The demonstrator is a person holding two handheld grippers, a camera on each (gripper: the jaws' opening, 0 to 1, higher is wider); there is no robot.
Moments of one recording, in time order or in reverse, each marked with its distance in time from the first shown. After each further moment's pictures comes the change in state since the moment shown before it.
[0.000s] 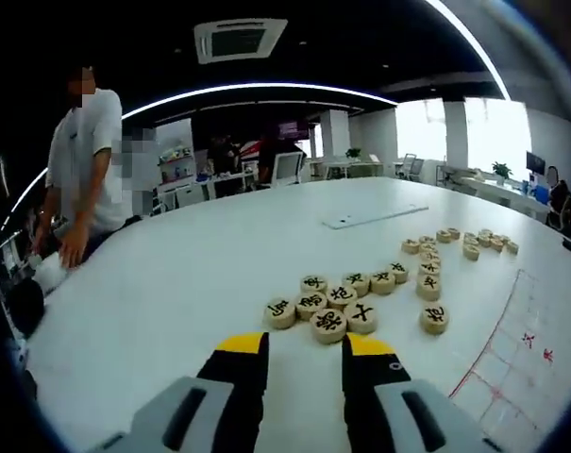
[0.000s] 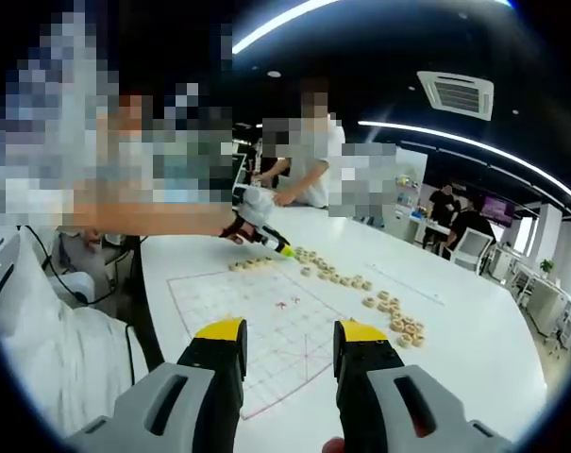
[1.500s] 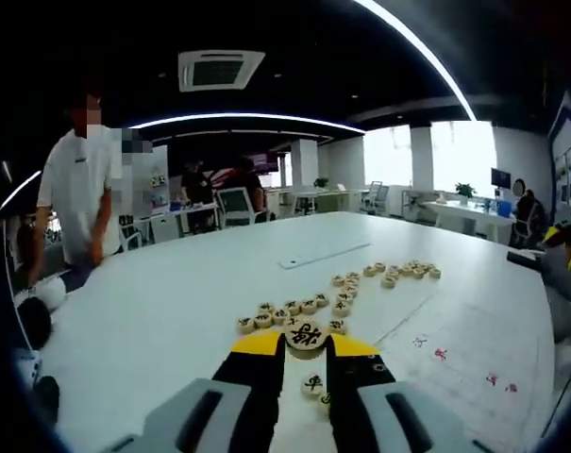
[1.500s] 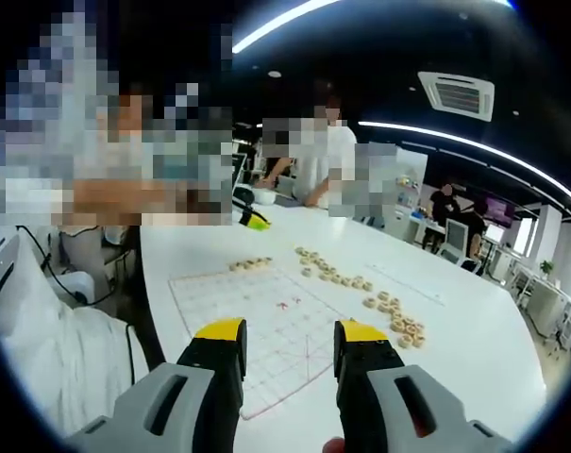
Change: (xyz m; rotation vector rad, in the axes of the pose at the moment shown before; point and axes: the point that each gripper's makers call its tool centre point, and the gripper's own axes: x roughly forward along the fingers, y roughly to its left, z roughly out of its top) left arm -0.139 -0.037 0.028 0.031 -0.152 -0.154; right arm 0.000 0.003 0.001 -0.005 0.001 -0.001
